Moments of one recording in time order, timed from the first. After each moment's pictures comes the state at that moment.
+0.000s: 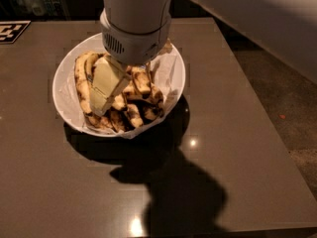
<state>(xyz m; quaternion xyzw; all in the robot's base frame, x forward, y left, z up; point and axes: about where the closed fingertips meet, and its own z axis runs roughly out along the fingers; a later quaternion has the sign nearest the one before) 0.471 0.037 0.967 -0.43 0.89 -0.01 0.16</state>
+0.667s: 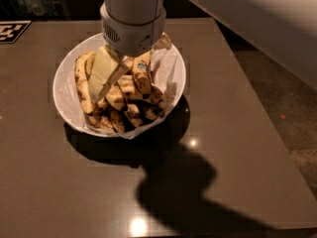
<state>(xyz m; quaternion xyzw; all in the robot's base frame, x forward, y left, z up) 0.499 0.041 0.965 -0.39 0.91 -0.01 0.16</state>
